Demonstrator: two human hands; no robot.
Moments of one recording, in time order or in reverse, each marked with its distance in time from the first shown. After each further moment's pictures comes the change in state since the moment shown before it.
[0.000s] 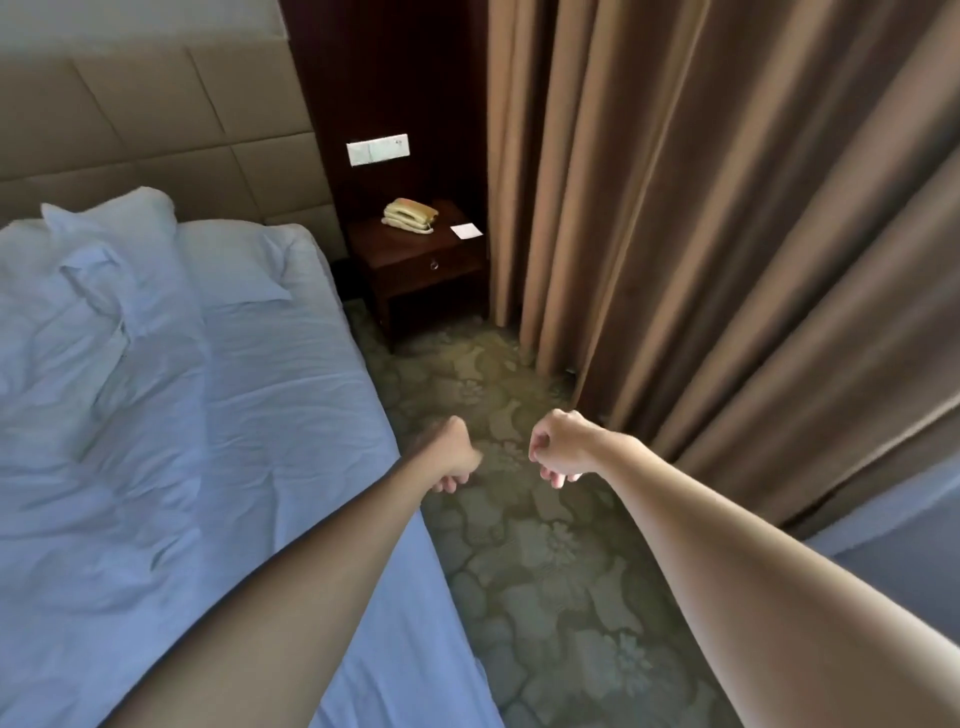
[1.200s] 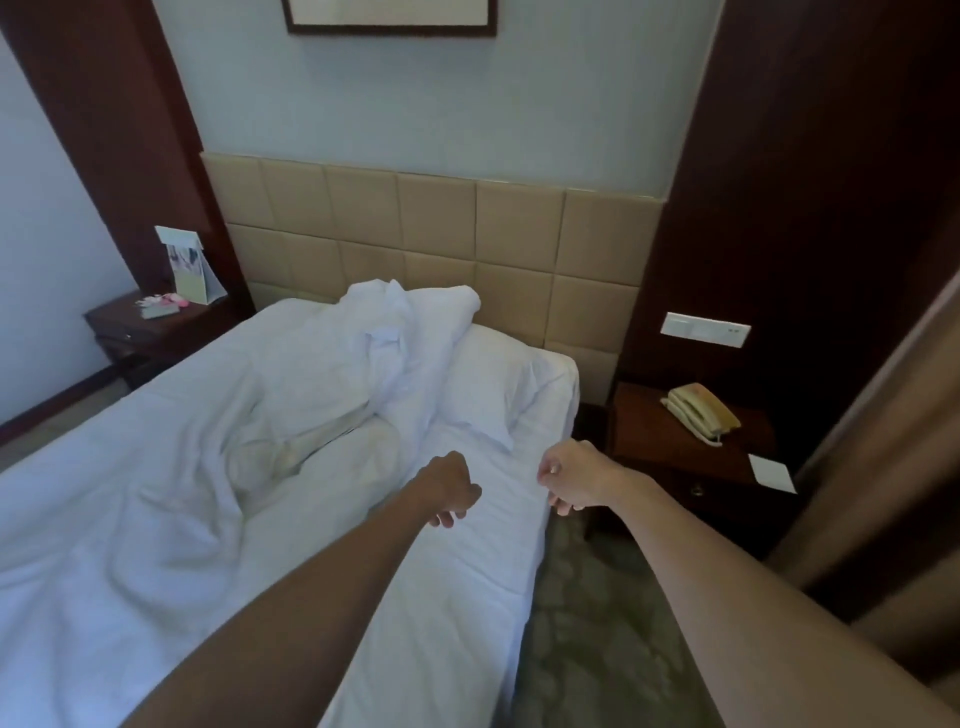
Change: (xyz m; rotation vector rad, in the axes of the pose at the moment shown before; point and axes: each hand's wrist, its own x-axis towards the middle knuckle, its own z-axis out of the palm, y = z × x) left_hand 0.272 -0.153 -0.370 -0.381 0.379 -0.502; right_hand 0.434 -0.391 -0.187 -0.313 -0.180 -0.635
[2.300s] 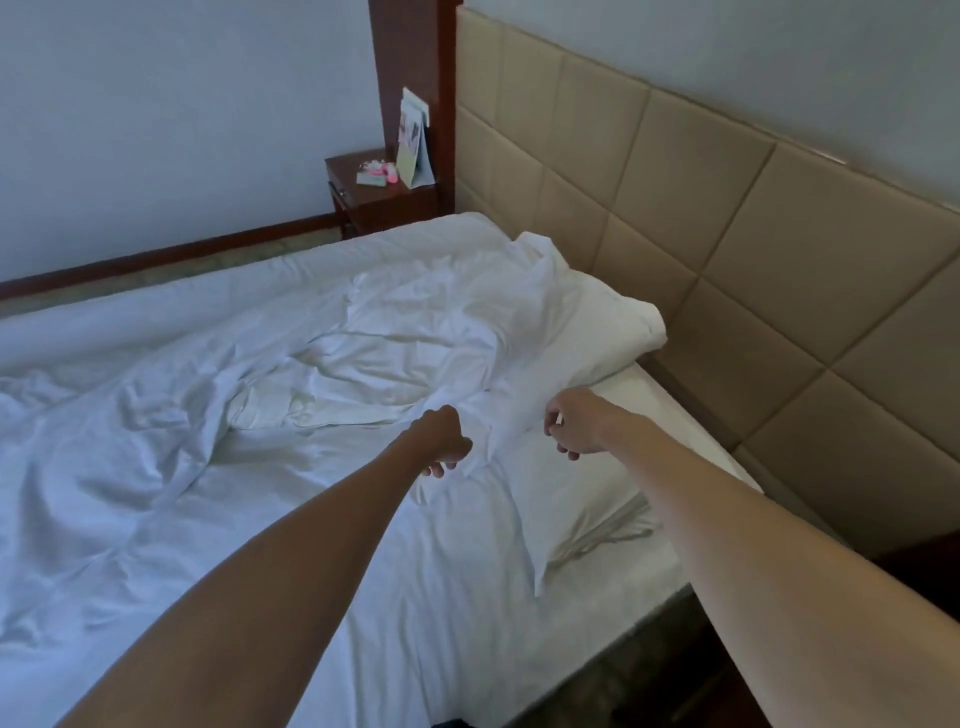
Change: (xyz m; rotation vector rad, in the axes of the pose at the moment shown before) left_hand 0.428 0.022 -0.148 -0.363 0.241 -0.553; right_hand 0.568 -0.084 -0.153 -0.584 -0.374 -0.555
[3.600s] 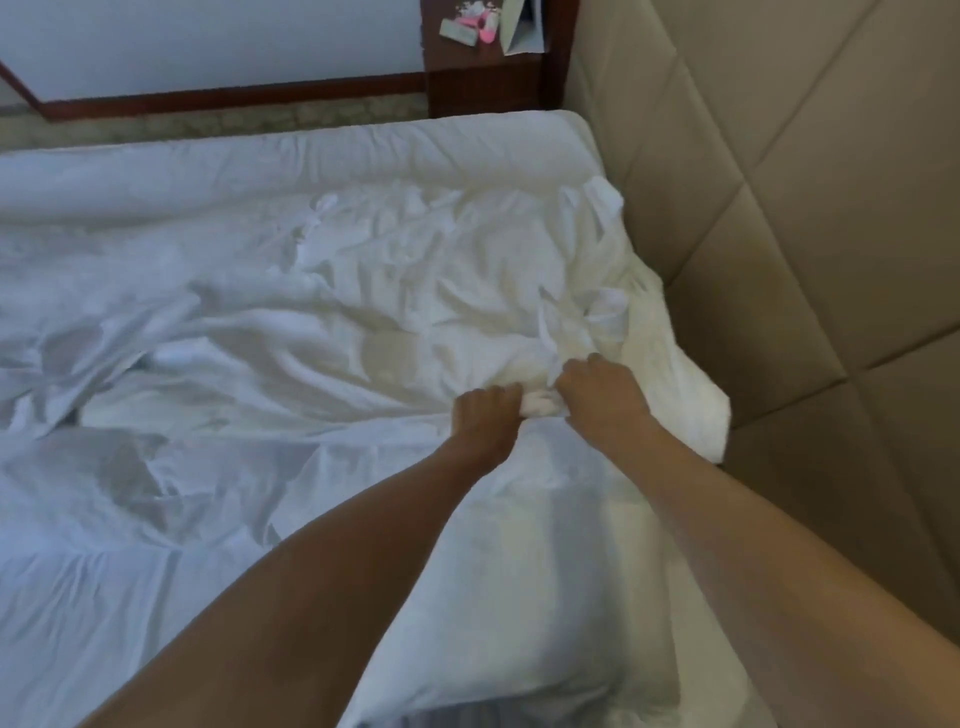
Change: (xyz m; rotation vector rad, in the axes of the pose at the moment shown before) left_hand 0.372 0.207 0.053 0.284 0.391 -0.115; right_hand 0.372 0.186 -0.118 -0.712 0.218 -0.527
